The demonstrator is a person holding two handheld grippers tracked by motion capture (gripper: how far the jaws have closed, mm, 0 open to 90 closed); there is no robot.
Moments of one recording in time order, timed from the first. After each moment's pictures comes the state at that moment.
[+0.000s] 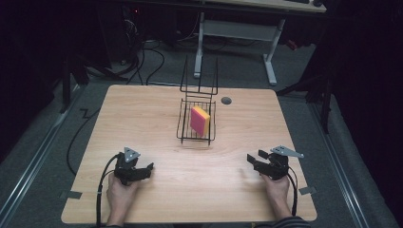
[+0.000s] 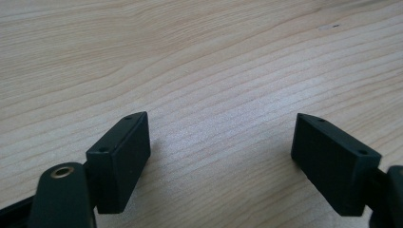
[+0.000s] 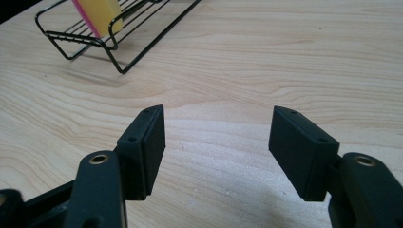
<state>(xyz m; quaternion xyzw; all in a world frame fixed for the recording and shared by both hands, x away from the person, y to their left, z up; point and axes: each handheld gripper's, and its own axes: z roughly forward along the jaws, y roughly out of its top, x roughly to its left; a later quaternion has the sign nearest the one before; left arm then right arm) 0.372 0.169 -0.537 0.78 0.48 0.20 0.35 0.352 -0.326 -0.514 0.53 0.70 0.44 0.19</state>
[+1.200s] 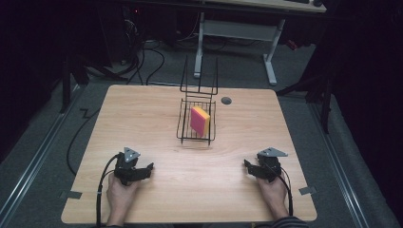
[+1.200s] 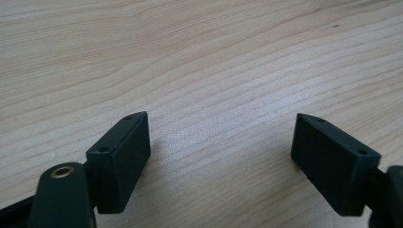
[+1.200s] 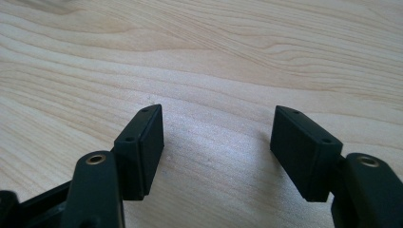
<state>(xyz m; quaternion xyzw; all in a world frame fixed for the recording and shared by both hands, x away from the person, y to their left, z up) 0.372 0.169 -0.537 0.78 0.48 0.20 0.35 0.358 -0.306 -0.530 0.52 0.76 0.32 0.23</state>
